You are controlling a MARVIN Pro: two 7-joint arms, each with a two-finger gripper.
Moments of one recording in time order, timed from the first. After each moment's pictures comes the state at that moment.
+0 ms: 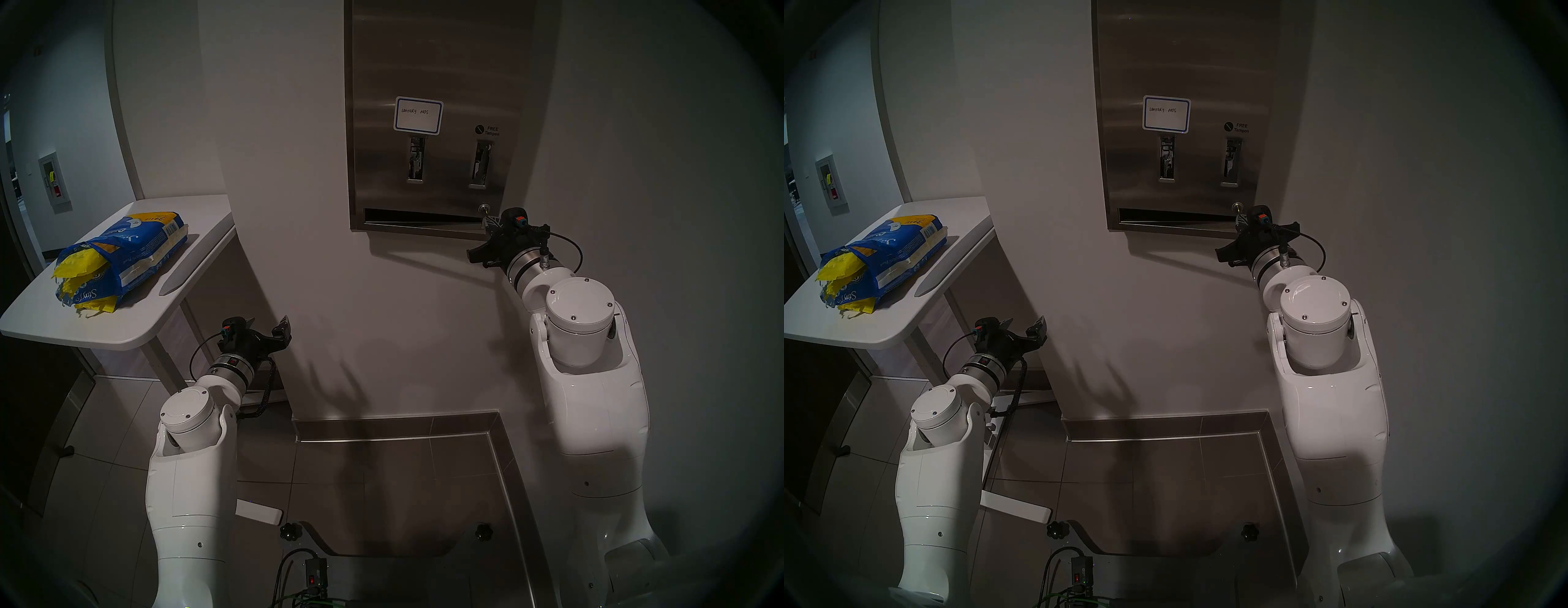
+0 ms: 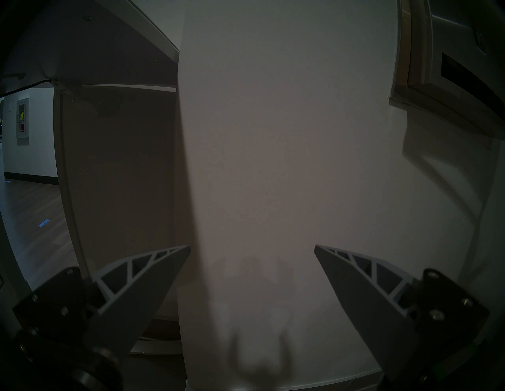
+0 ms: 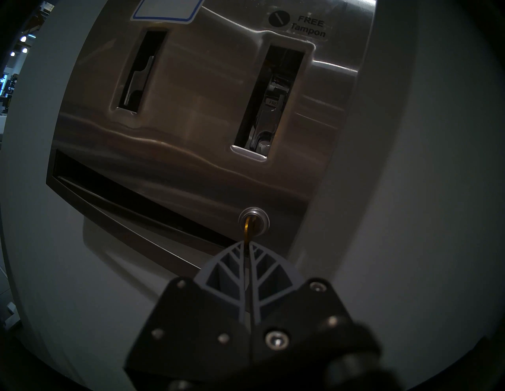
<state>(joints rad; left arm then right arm) 1.64 -1.55 -1.86 -1.67 -0.12 0.20 -0.32 -1.38 -1.45 1.53 -1.95 -0.25 0.46 0.22</state>
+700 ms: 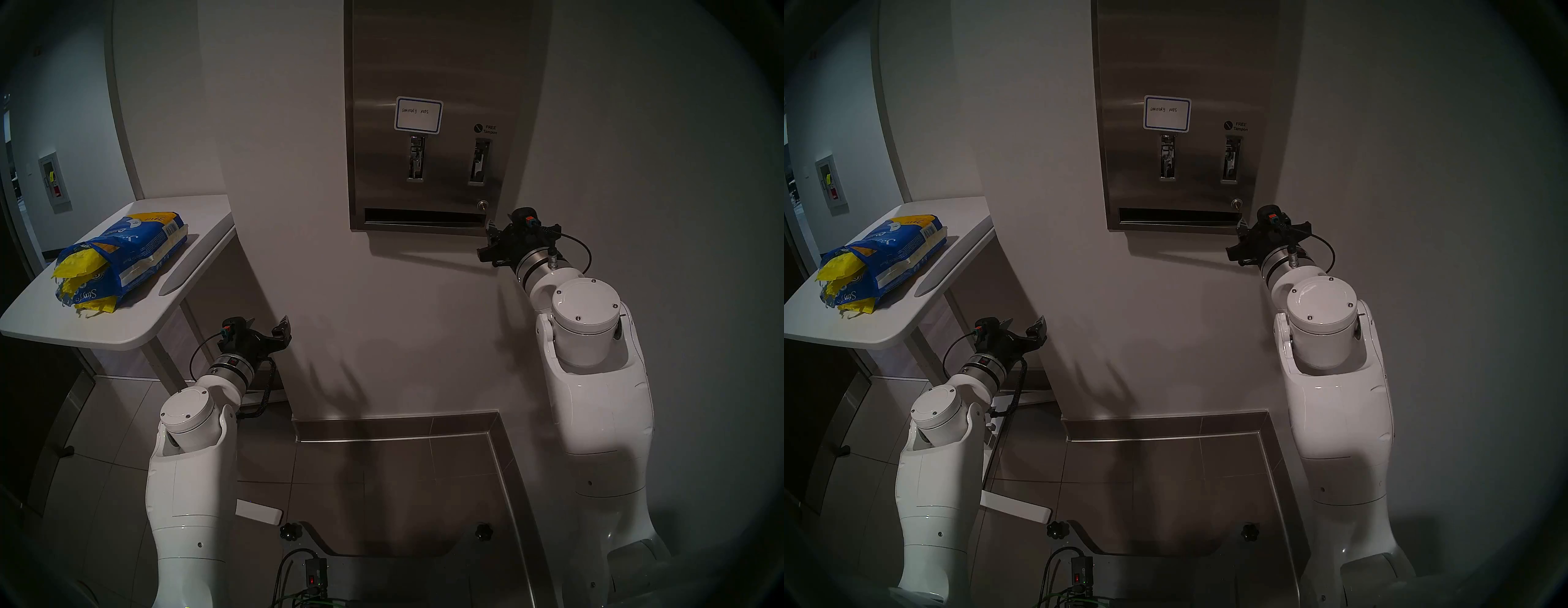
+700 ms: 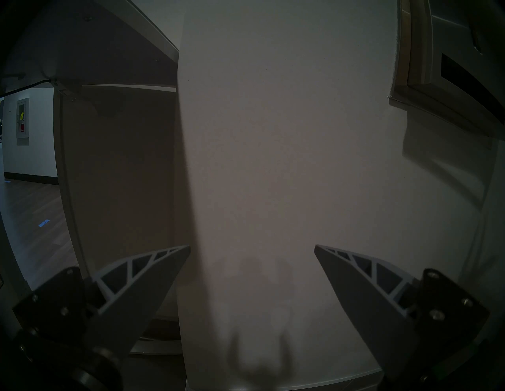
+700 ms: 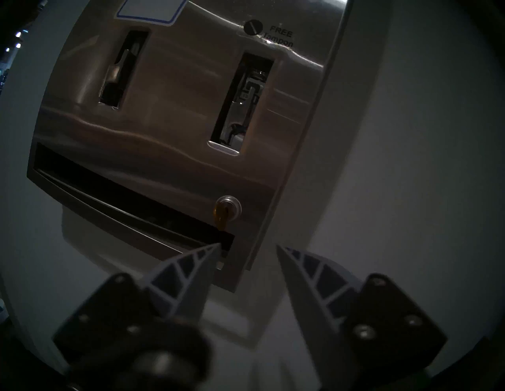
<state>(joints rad) 1.64 -1.55 -1.86 -1.67 -0.12 0.20 -0.32 -1.38 -1.44 1.55 -1.95 -0.26 0.45 0.20</state>
